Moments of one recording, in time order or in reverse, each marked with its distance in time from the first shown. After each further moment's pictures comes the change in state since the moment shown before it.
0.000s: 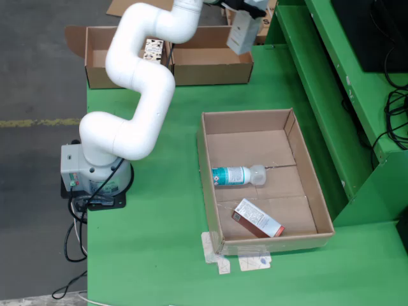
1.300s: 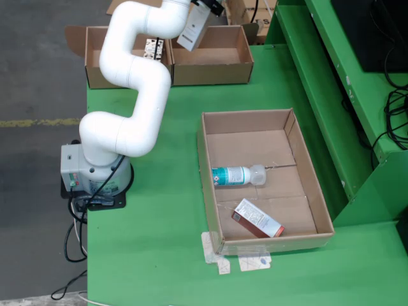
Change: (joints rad) arm 0.127 -0.032 0.000 -0.134 0.357 0.042
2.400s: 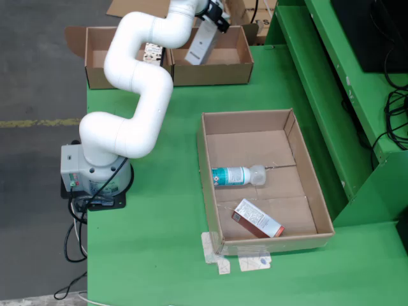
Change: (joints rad) arm -0.040 -0.130 0.000 0.061 -0.064 0.000
